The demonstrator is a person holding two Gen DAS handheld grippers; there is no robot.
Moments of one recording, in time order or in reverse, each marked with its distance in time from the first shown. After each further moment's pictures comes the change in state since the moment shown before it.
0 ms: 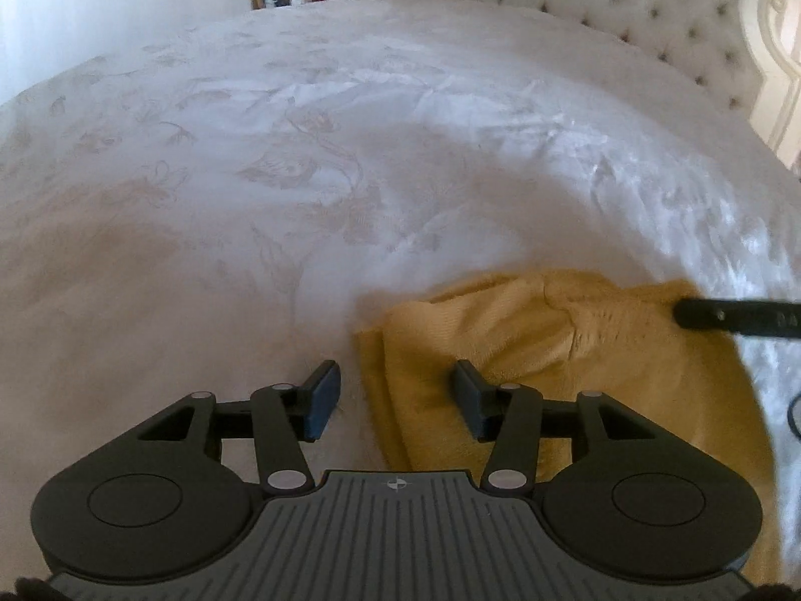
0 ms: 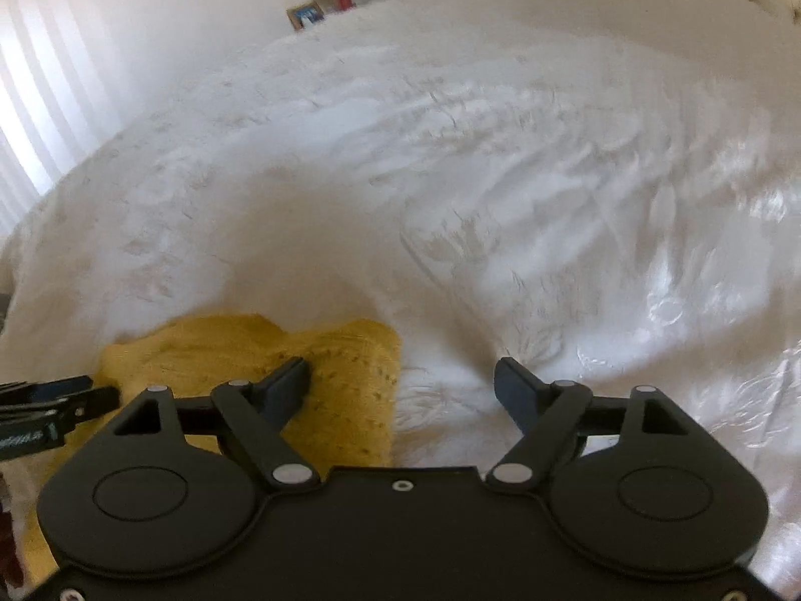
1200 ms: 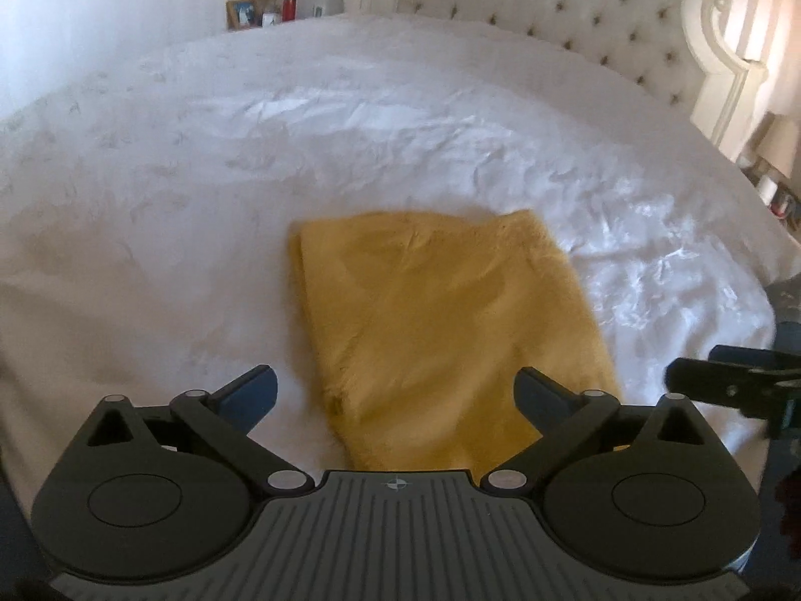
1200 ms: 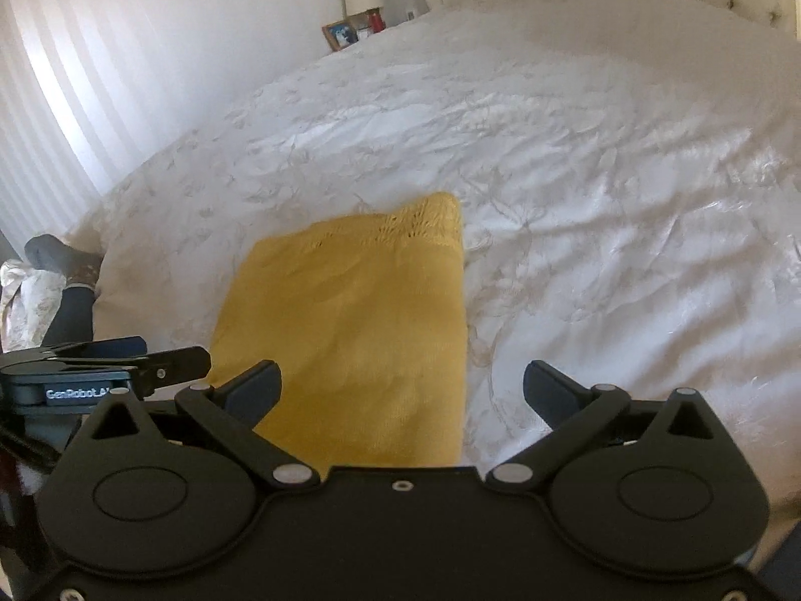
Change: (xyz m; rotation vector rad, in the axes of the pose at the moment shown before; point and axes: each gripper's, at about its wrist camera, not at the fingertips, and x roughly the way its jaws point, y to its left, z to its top) left arm -0.114 -0.054 -0.061 0.027 -0.022 -0.064; right arm -0.151 0.034 -0.083 0.008 -0.018 0.042
